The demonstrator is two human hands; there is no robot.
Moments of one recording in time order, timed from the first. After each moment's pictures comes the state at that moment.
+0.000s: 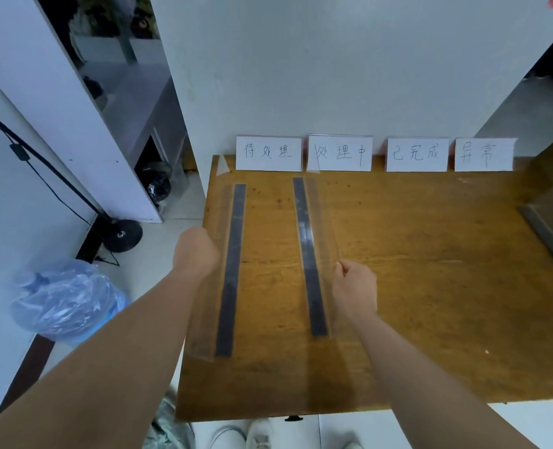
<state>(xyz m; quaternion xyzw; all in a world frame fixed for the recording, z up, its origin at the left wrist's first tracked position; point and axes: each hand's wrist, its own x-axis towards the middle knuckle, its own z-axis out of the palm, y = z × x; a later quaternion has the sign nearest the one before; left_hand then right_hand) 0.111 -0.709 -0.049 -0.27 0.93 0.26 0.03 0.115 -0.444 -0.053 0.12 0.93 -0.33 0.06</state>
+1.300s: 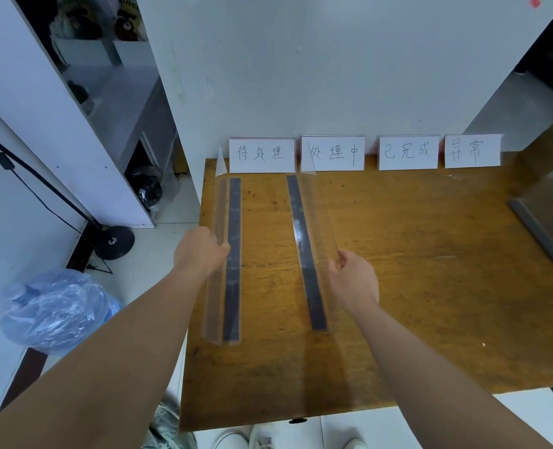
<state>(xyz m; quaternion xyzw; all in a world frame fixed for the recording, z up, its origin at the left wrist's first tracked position) 0.098 -0.704 -0.041 -0.25 0.93 0.26 0.05 0.111 -0.451 -0.034 0.10 0.95 -0.28 0.06</state>
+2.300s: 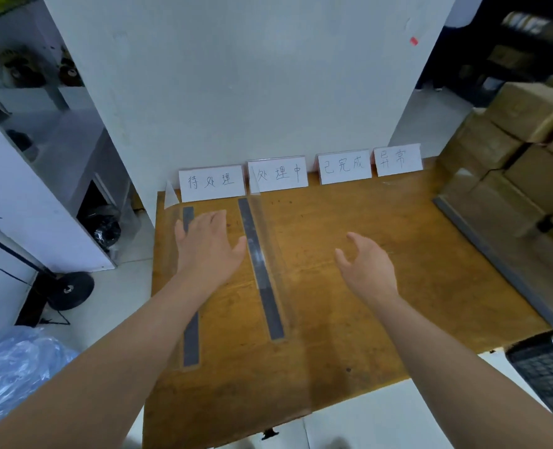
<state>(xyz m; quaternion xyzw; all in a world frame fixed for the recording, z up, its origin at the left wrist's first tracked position) 0.105 -0.603 0.042 -0.05 0.99 0.13 -0.05 0.117 -0.352 0.023 0.10 0.96 -0.24 -0.03</state>
